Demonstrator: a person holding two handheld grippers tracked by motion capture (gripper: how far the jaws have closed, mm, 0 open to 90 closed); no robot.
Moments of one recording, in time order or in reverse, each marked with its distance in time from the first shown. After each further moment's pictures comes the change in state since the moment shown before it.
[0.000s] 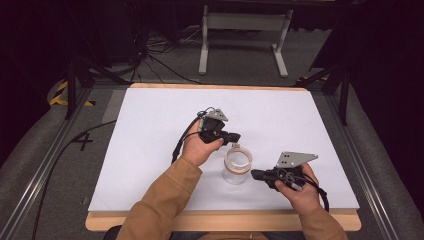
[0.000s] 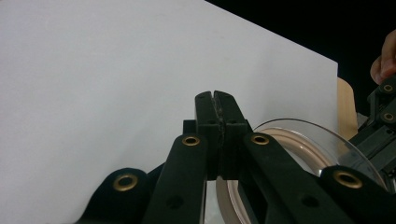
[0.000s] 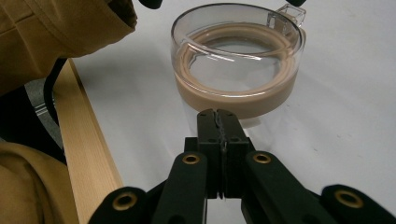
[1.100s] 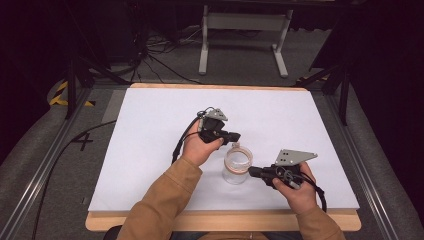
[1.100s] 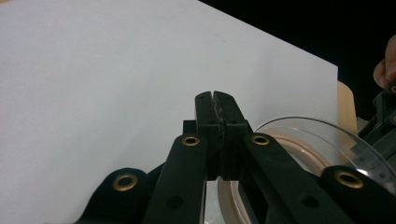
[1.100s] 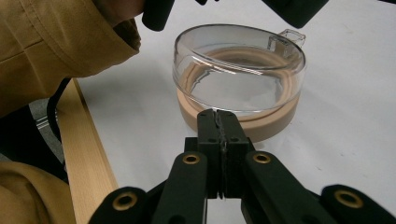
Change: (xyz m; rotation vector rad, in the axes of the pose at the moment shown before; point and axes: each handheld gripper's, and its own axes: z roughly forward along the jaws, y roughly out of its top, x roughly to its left) left arm 0.001 0.000 -0.002 -0.024 0.007 -0.017; right arm 0.002 0.007 0.003 -0.051 0.000 0.006
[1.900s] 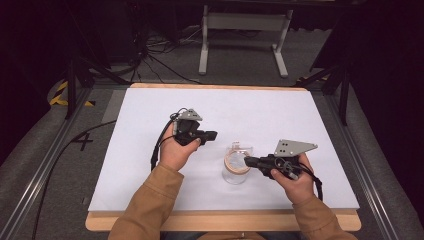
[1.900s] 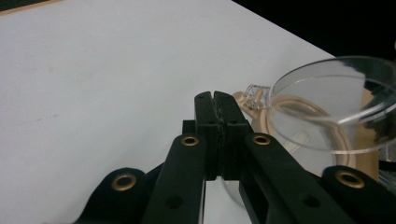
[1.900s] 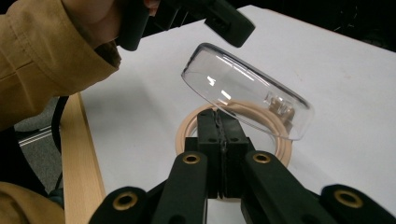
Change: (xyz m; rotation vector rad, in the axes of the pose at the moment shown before) left arm 0.005 -0.027 -0.059 -0.023 0.136 -0.081; right arm -0.007 0.026 0.003 -0.082 0.031 -0.059
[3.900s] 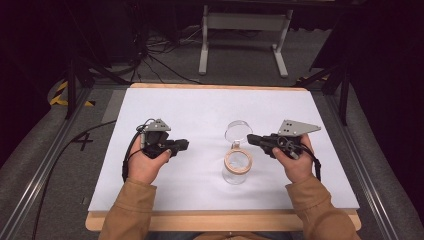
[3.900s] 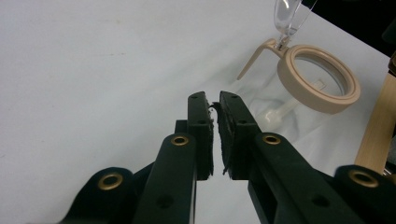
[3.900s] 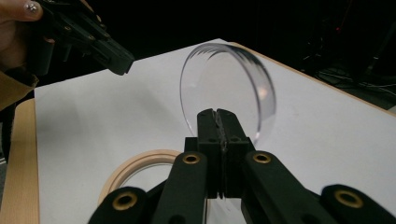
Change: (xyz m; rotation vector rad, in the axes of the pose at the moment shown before) left arm 0.006 -0.040 -0.070 0.009 0.114 -0.063; right arm -0.041 0.023 0.002 -0.089 -0.073 -0.027
